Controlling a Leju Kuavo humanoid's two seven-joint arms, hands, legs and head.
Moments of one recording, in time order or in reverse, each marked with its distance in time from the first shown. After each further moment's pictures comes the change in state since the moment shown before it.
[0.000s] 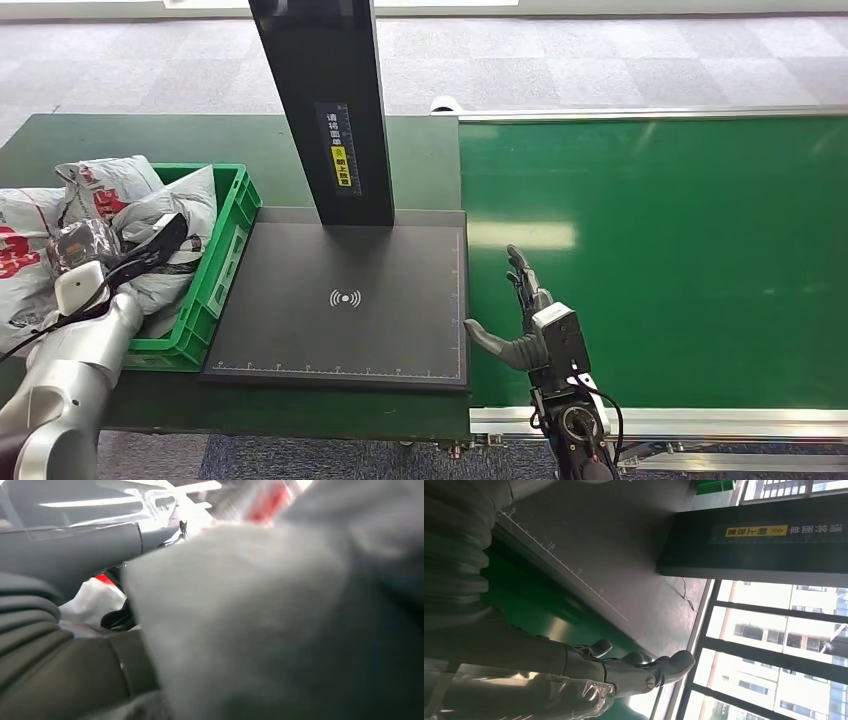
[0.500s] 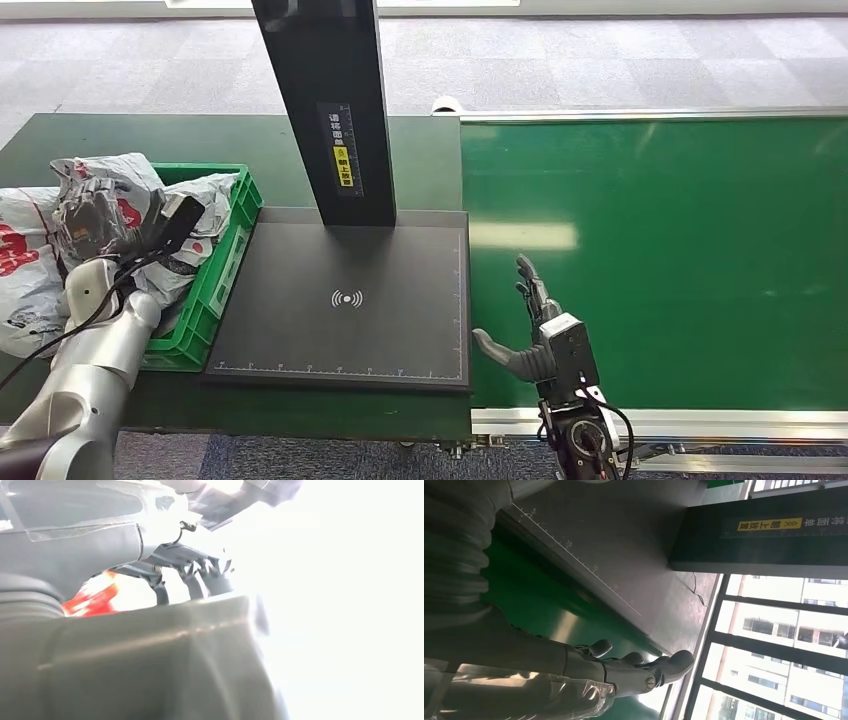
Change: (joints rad) left arm 0.056 -0.073 0.008 -0.162 0.222 0.489 -0.387; right arm 0.062 0.005 -0.026 -0.064 0.015 -0.005 0.027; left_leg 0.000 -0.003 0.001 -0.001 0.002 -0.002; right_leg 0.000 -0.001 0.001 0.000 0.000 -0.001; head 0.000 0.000
